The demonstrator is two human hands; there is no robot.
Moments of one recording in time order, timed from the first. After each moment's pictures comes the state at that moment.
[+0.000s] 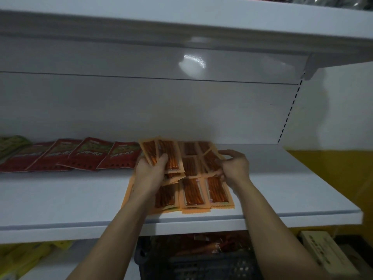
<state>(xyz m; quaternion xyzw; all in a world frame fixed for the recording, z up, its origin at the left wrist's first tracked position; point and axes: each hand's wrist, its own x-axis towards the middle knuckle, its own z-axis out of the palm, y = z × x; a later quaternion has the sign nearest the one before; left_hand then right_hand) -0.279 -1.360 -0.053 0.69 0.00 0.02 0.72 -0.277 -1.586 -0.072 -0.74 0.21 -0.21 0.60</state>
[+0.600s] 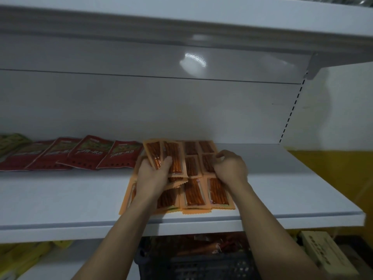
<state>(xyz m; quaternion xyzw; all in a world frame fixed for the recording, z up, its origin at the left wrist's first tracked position) -0.290 -1.362 -0.053 0.69 -0.03 0.01 0.72 -0.280 -1.571 -0.065 -0.92 0.20 -0.22 0.26</state>
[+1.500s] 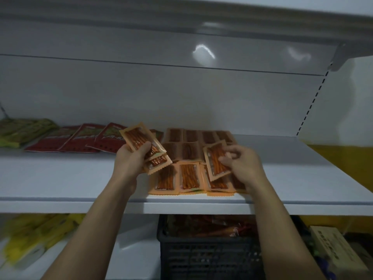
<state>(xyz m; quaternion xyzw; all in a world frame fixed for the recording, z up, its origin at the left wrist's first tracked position) -0.286 -1.261 -0.044 0.66 0.02 0.02 0.75 -0.334 -1.513 -0.049 -0.80 0.14 -0.16 0.56</state>
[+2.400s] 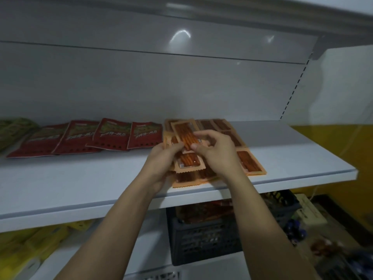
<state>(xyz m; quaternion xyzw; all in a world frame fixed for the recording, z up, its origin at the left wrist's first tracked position) -0.286 -1.249 -0.043 0.63 -0.09 -0.21 0.74 -0.332 -1.396 -0.033 -0.83 0.09 -0.20 0.52</state>
